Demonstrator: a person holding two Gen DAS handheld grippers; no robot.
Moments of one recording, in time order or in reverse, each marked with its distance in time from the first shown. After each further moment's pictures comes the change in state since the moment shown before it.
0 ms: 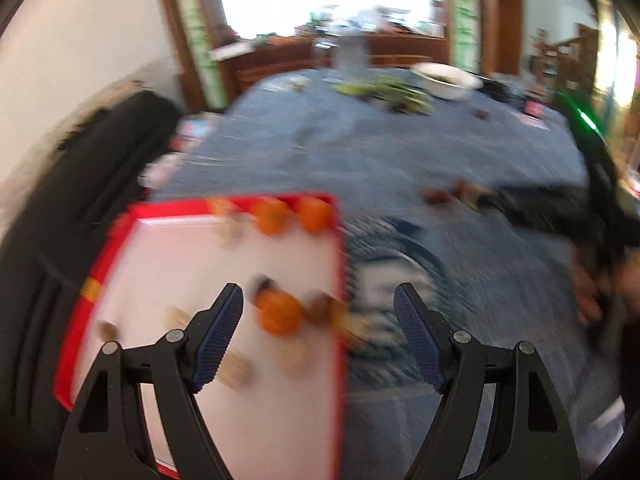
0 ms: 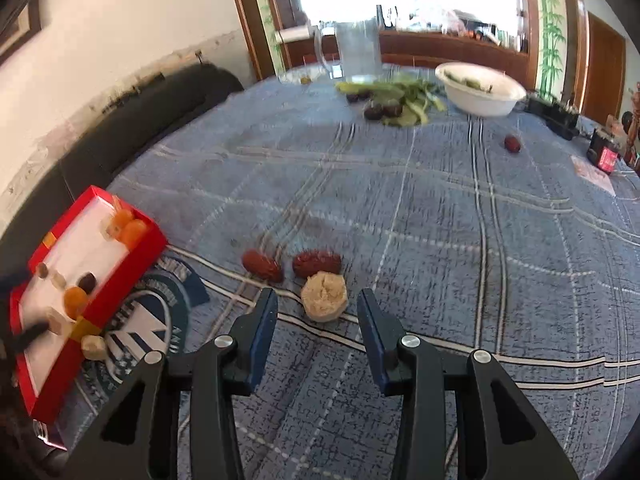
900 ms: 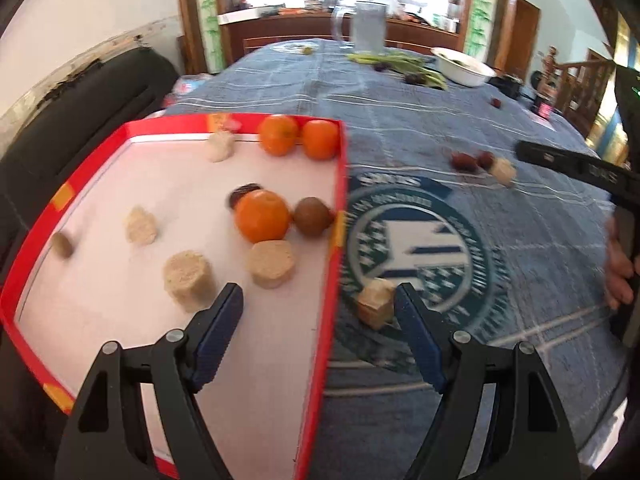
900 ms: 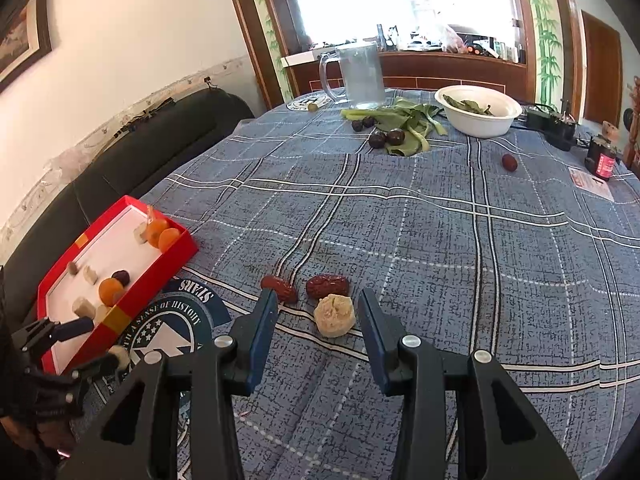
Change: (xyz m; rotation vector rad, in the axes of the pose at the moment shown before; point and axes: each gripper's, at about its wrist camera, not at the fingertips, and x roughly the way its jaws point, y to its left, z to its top) left arm 0.047 0.034 -0.024 -0.139 0.045 -0.008; right arm -0.008 -0.003 0.003 0.027 -0.039 0.025
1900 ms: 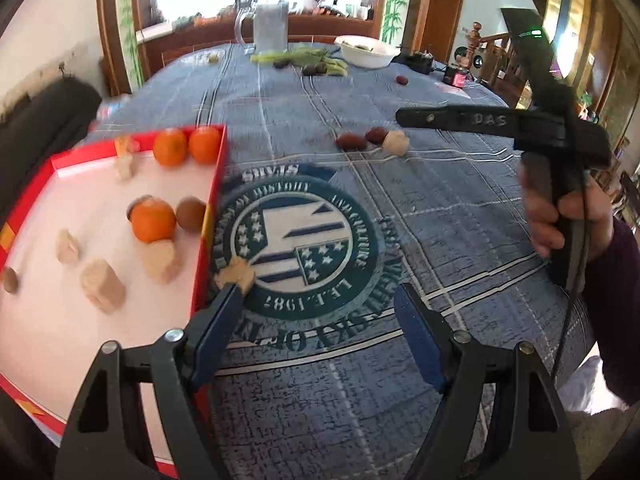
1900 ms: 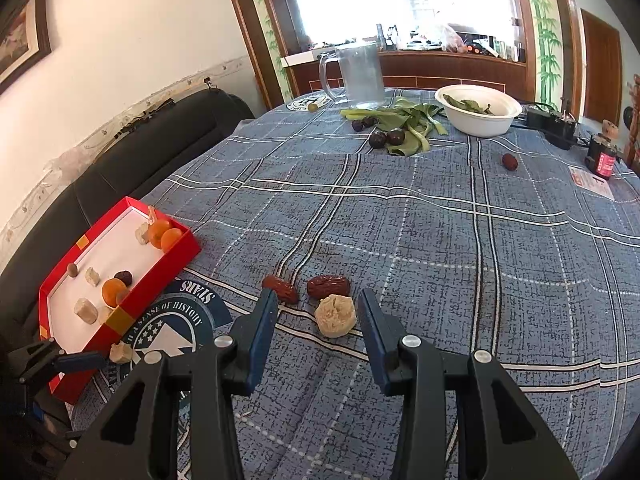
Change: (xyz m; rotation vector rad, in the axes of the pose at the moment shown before) left arm -0.018 -0.046 -0.007 0.192 -0.004 -0.251; right arm -0.001 0.001 0.001 0.005 0.003 -0.001
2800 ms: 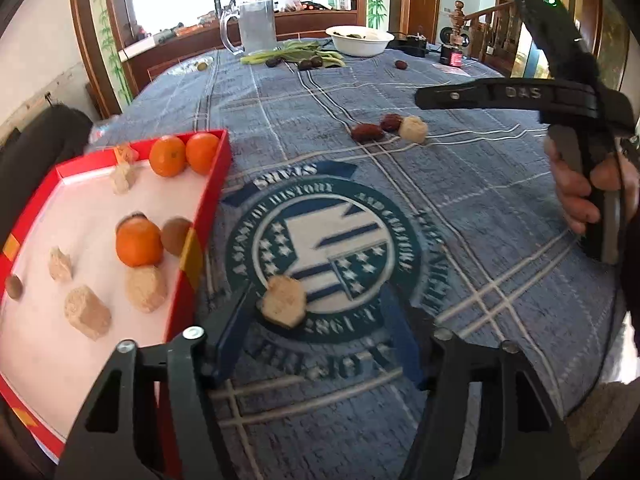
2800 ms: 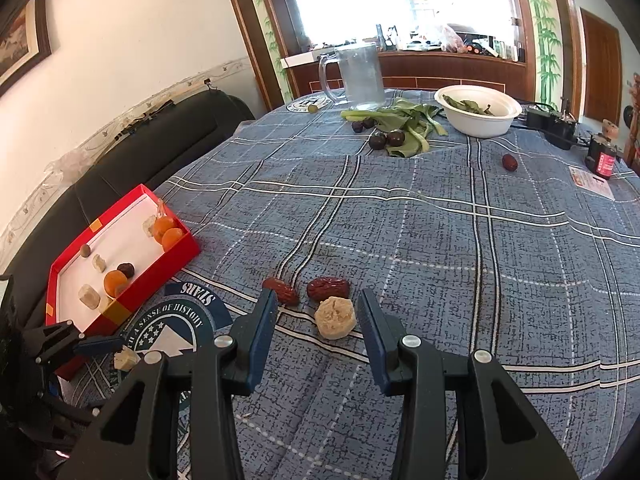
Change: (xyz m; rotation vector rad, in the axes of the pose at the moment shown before) left arm 0.023 0.016 0.004 0.123 0.025 0.031; right arm -0.001 -0.001 0.001 0.004 -0.003 0.002
